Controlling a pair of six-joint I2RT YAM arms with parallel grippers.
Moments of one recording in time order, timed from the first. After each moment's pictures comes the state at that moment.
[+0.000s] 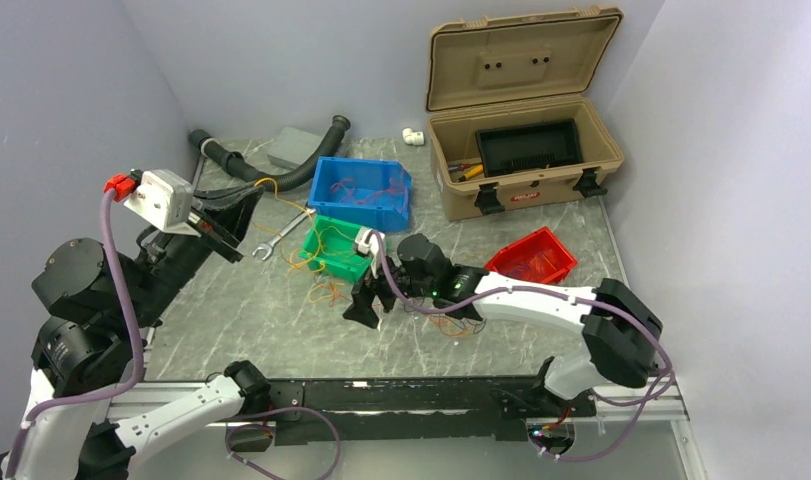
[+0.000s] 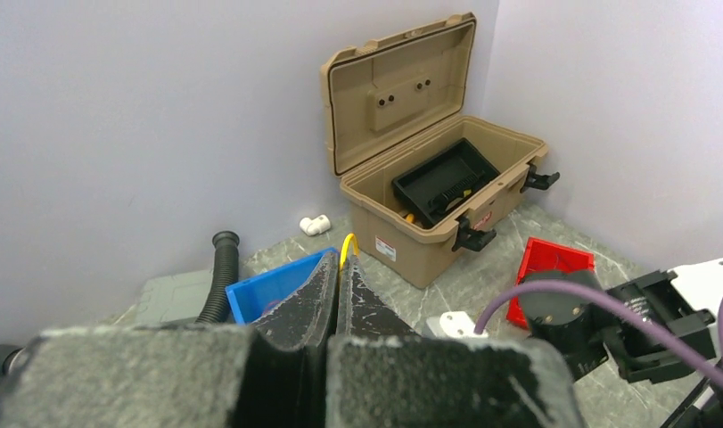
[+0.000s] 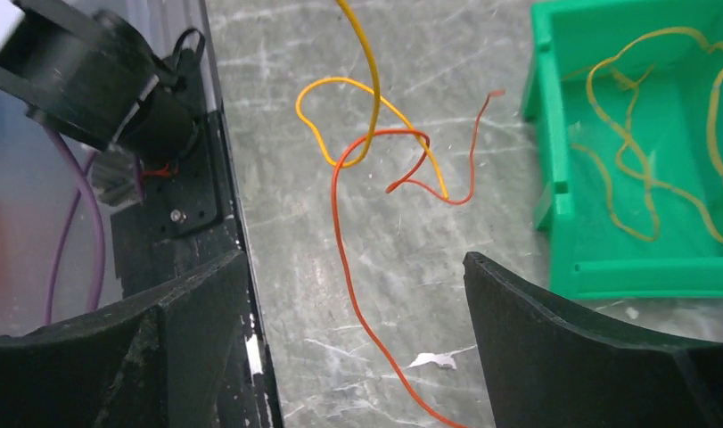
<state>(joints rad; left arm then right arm) -0.77 0.72 1.49 -0.56 -0.18 0.06 1.02 1.43 0.90 0.16 -0.33 0.11</state>
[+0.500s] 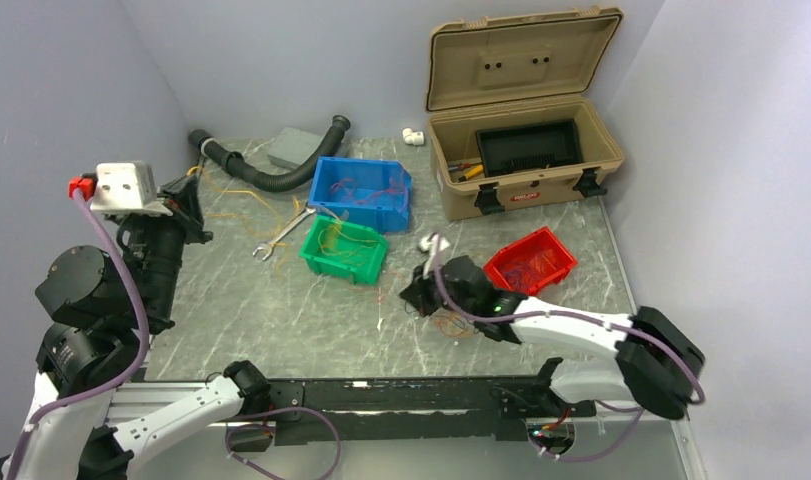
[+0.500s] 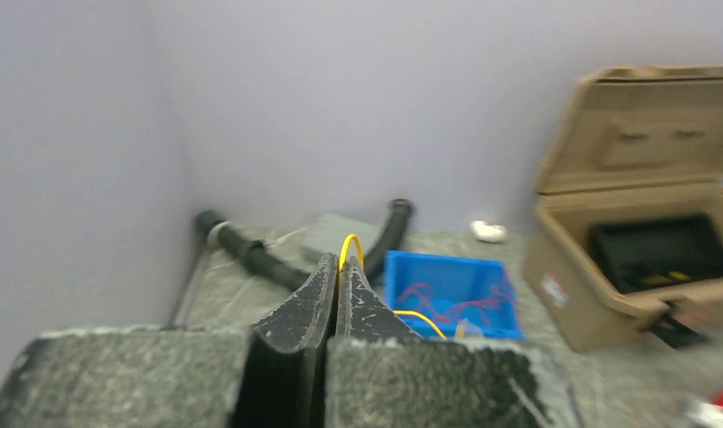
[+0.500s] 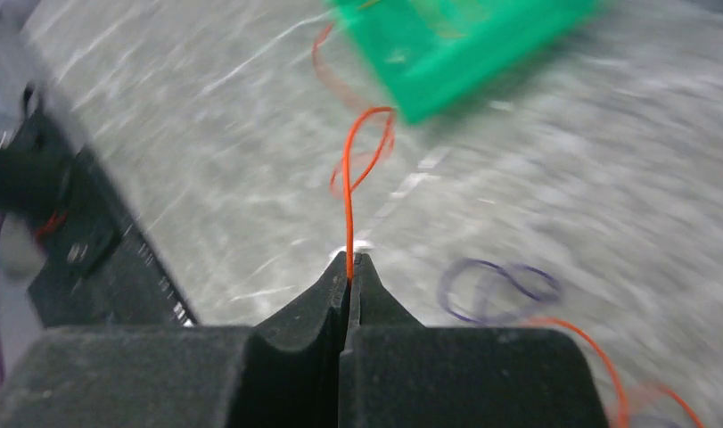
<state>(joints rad) -0.77 0.70 1.46 -0.54 -0.66 0.06 0.96 1.30 0.57 0.29 -0.13 0.33</state>
